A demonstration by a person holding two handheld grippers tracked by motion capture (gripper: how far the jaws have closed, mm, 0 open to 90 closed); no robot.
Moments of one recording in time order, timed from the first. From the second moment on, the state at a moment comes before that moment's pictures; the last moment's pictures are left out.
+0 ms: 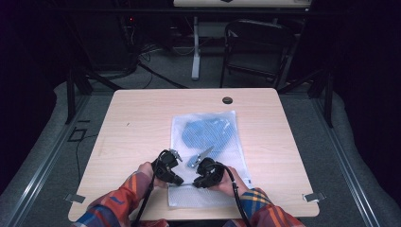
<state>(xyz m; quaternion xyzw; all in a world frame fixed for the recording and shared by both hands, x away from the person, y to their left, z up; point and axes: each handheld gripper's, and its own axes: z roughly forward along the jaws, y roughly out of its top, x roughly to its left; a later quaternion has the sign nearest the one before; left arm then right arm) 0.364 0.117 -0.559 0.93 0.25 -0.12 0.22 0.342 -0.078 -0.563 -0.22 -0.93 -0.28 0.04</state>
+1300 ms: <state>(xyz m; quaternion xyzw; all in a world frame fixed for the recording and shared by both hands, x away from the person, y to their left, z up) 0.364 0.115 -0.557 0.93 0.25 -0.13 0.23 0.343 -0.088 -0.562 -0.27 -0.92 -0.27 0.06</state>
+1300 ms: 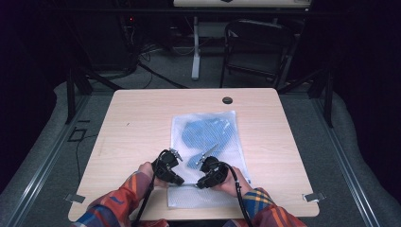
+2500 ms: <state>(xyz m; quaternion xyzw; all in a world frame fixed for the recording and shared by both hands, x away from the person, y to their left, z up) 0.360 0.107 -0.564 0.92 0.25 -0.17 0.24 0.328 -0.100 -0.550 -0.22 -0.95 -0.23 0.01</state>
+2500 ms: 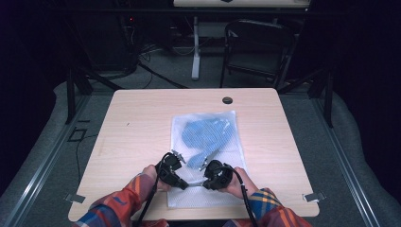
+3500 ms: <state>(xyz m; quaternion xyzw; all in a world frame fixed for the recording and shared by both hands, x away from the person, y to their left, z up) 0.358 0.097 -0.560 0.93 0.23 -0.17 0.24 0.329 -0.119 -0.551 -0.26 -0.93 -0.26 0.02</state>
